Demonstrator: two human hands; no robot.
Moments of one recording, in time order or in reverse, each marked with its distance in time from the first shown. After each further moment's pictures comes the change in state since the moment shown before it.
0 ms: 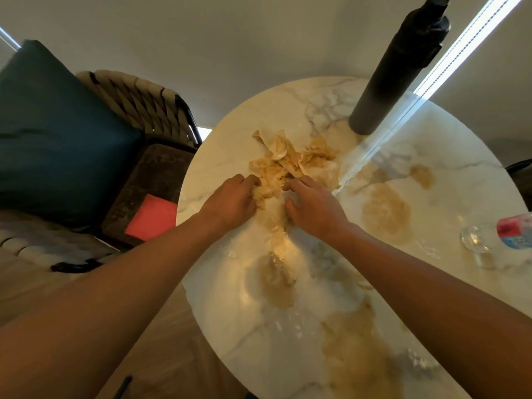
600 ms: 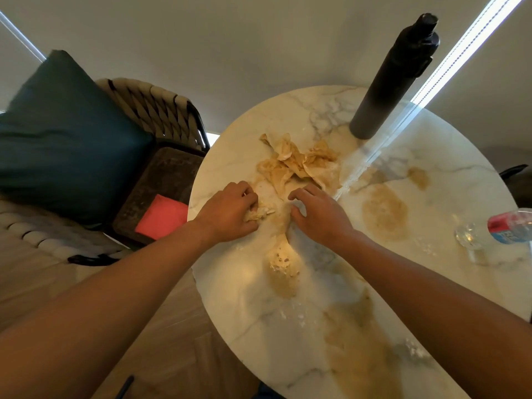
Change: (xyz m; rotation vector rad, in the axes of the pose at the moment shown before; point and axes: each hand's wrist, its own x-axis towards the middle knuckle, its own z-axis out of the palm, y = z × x) left_hand -0.046 -0.007 -0.017 0.172 -0.016 0.182; right_hand -0.026 -0.009 -0.002 -0.025 -0.006 -0.013
